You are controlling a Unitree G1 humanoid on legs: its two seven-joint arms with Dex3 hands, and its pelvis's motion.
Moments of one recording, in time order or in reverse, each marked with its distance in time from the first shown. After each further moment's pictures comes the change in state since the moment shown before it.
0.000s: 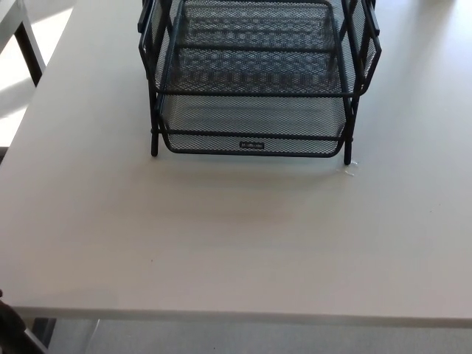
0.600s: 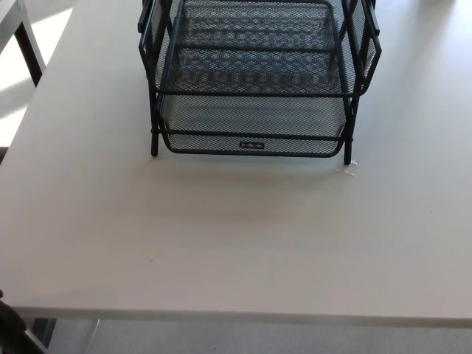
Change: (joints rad) left_arm 0.003 -0.013 0.000 0.000 0.000 0.000 0.005; right_arm 0.012 -0.063 0.004 -0.002 0.086 -0.093 0.264
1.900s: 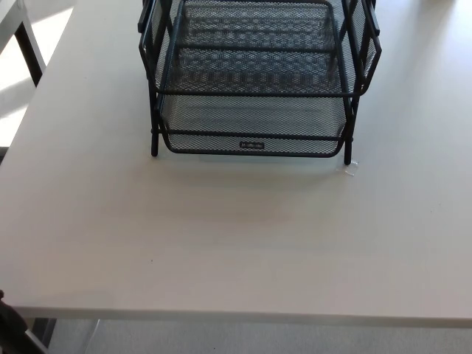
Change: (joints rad) left_arm 0.000 -0.007 0.001 -0.003 0.018 0.000 0.011; right_arm -0.011 -0.020 0.019 -0.008 0.039 -0.003 0.098
